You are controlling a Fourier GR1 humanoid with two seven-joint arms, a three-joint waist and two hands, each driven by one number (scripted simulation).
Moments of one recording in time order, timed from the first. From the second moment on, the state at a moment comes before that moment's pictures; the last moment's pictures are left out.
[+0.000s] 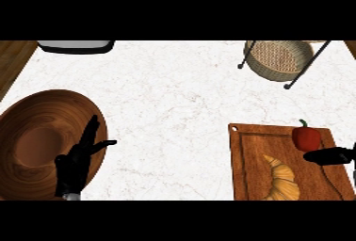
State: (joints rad) left arm 0.09 0.16 -0.13 -1.53 -0.02 0.18 0.04; right arm -0.07 -0.64 0.17 -1.76 0.64 -0.15 1.25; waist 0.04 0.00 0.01
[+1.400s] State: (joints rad) left arm 0.12 0.10 -0.08 -1.55 -0.07 0.16 0.07; right arm -0.34 -0.37 0.04 -1.40 0.68 0.12 1.24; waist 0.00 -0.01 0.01
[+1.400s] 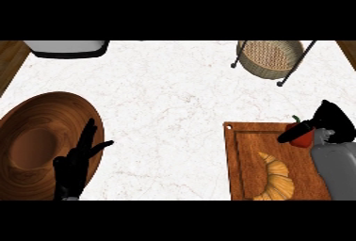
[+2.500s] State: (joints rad) left arm 0.12 0.06 -0.06 -1.53 -0.11 0.15 0.04; right arm -0.34 -0.26 -0.08 -1.28 0.79 0.12 1.13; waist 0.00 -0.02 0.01
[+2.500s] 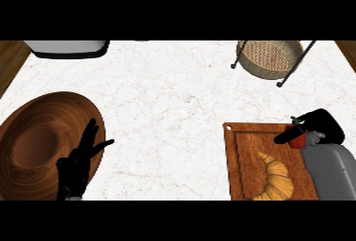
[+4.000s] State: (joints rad) left arm 0.13 0.05 -0.02 -1.55 -0.12 0.12 0.04; right arm -0.47 -0.68 -0.36 -1.55 0.44 0.32 0.45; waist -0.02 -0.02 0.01
